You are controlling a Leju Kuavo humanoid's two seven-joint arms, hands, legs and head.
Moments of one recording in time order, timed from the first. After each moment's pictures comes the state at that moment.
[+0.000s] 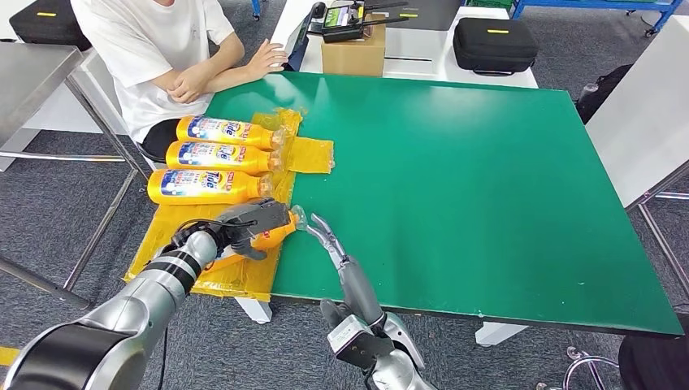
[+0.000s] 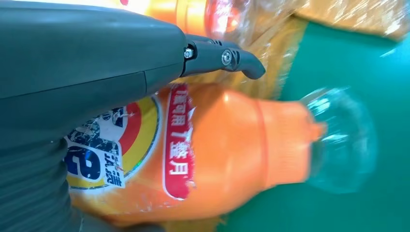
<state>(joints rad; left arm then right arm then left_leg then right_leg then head) -0.72 -0.03 -0.19 -0.42 -0.91 -0.18 -0.21 -0.12 0.19 0.66 -1.27 0.41 -0.16 -0.61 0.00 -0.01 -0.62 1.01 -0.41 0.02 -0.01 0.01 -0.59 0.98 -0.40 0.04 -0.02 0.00</state>
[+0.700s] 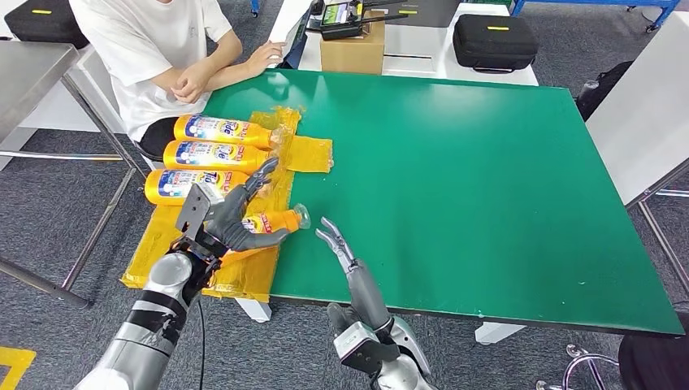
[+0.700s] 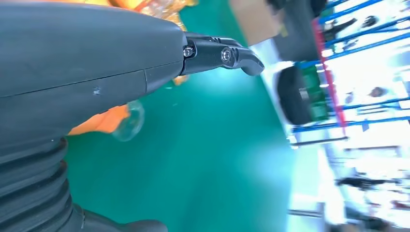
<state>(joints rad) -0.37 -0.03 -0.17 -1.13 -0.09 -0.32 -0.33 -0.11 0.16 0.66 -1.27 0.44 -0.21 -0.63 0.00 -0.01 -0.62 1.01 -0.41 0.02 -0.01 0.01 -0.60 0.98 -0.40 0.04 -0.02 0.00</state>
